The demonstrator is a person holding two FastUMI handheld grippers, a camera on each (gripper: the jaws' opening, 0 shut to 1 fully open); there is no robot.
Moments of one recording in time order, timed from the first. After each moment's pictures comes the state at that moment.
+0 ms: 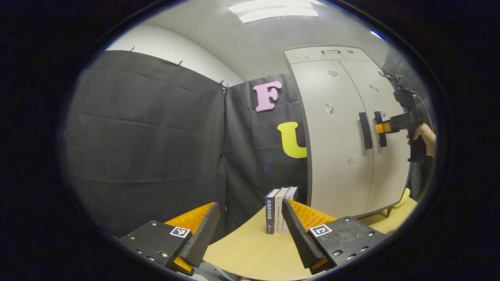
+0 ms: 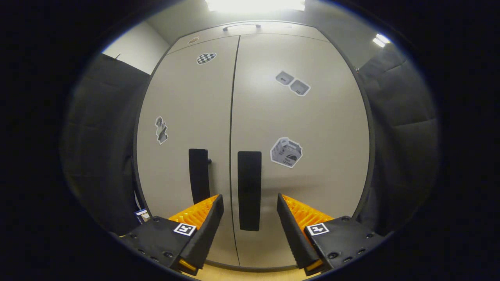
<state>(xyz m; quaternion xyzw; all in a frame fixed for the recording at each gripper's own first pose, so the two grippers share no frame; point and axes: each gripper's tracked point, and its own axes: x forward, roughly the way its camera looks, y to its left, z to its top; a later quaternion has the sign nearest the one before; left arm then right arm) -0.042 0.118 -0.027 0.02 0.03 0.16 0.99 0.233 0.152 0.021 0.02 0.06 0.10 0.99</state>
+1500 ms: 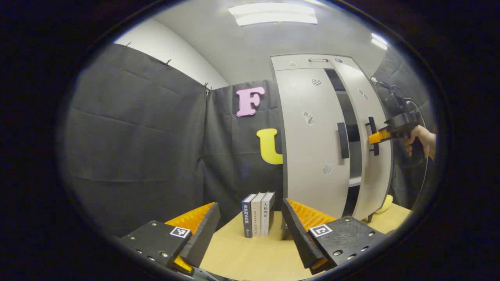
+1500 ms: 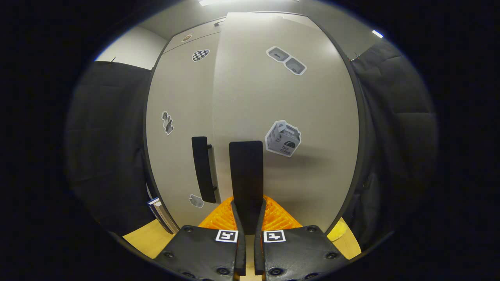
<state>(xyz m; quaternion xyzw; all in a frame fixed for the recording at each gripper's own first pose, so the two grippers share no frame) -0.034 0.071 -0.012 -0.01 0.01 0.07 1.00 0.176 0.119 0.016 0.04 0.12 0.14 0.98</state>
